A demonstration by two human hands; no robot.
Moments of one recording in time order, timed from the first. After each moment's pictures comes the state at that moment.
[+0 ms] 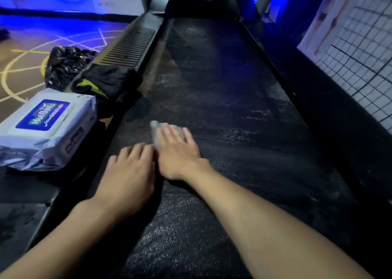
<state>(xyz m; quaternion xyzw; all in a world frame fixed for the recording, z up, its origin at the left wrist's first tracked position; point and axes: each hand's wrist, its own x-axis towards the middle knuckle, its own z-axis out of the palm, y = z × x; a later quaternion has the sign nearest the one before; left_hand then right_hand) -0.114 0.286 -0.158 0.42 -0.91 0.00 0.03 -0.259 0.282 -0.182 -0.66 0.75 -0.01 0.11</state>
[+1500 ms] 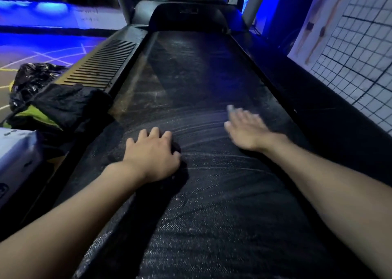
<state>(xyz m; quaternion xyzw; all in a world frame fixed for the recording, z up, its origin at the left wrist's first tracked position) -0.259 0.188 -0.156 0.44 -0.90 -0.04 -0.04 -0.518 0.246 -0.191 -0.51 0.85 0.02 0.09</state>
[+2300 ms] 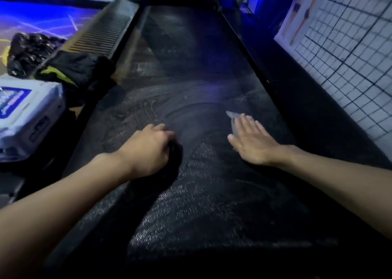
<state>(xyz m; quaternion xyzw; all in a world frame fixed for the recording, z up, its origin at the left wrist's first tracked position) -0.185 0.276 -0.157 0.26 -0.96 -0.10 0.00 -0.442 0.415 -0.181 -0.53 0.83 0.08 0.14</state>
